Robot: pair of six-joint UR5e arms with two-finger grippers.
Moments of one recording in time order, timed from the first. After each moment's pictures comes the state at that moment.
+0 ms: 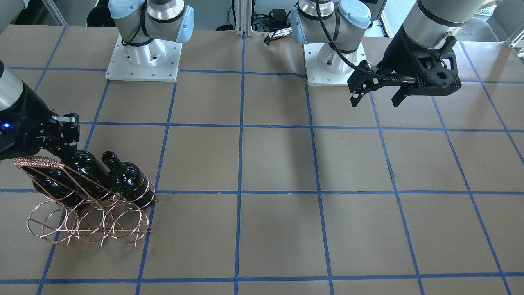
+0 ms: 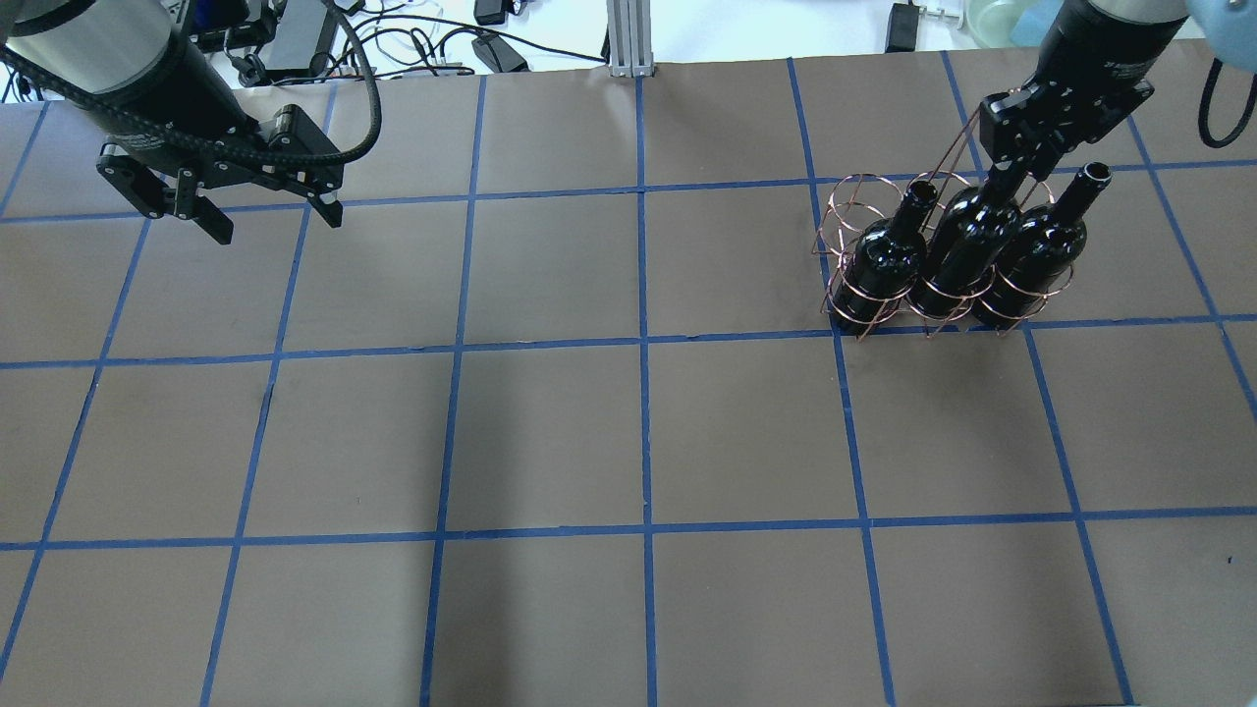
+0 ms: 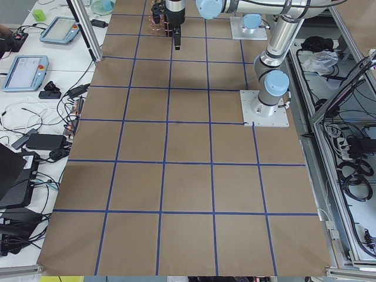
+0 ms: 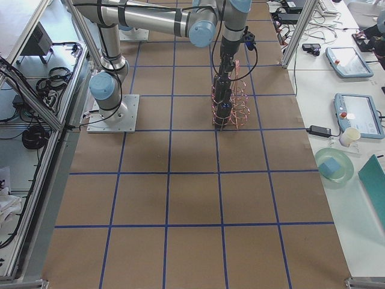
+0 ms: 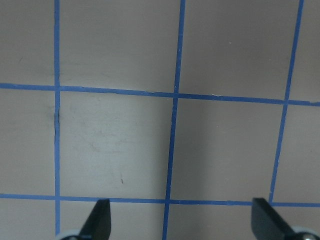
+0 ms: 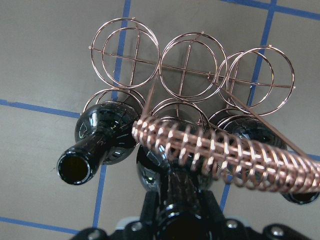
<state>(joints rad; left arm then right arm) -1.47 -1.56 -1.52 -1.65 1.51 0.02 1.37 -1.40 1.46 -1.60 -1.58 -0.39</state>
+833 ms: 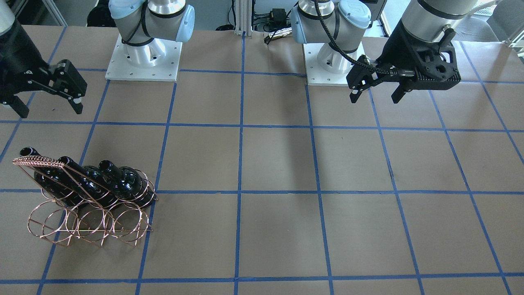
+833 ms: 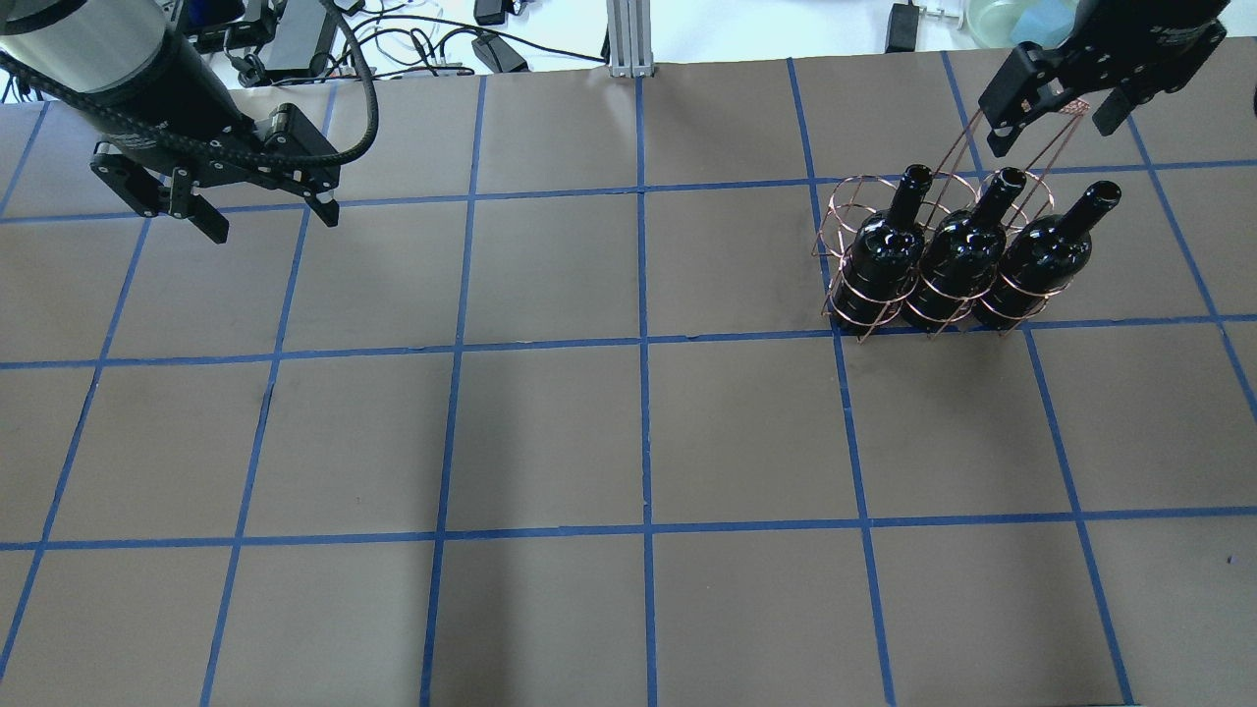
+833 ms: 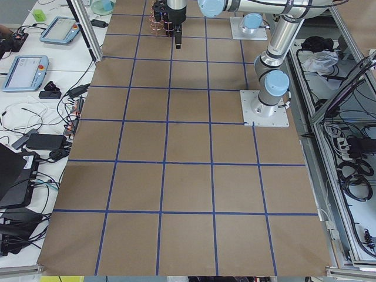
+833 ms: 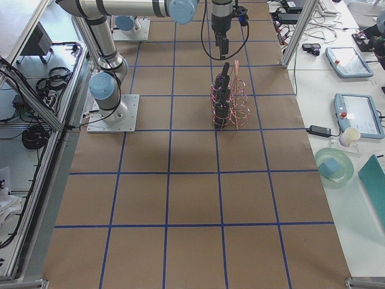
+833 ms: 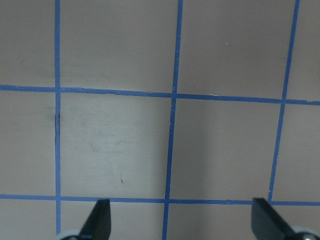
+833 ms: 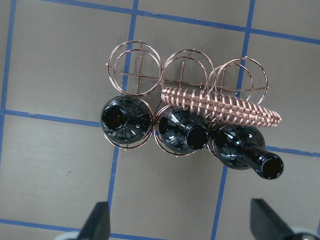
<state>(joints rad) -1.50 -1.54 -1.52 -1.65 1.52 0.02 1.42 -1.56 1.45 -1.57 -1.57 -0.26</state>
